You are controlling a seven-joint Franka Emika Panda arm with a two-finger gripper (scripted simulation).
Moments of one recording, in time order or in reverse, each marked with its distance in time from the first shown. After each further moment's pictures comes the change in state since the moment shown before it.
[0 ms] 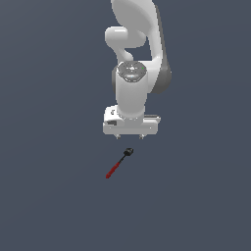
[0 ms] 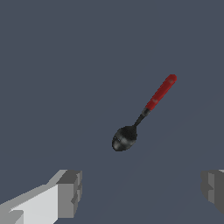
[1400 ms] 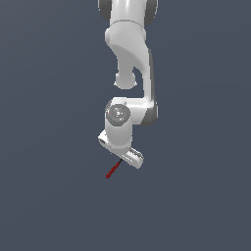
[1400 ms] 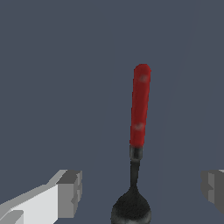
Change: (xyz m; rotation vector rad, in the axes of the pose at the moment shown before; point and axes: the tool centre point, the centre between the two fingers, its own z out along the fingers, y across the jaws) arm 0.046 0.040 0.104 -0.008 0.010 0.584
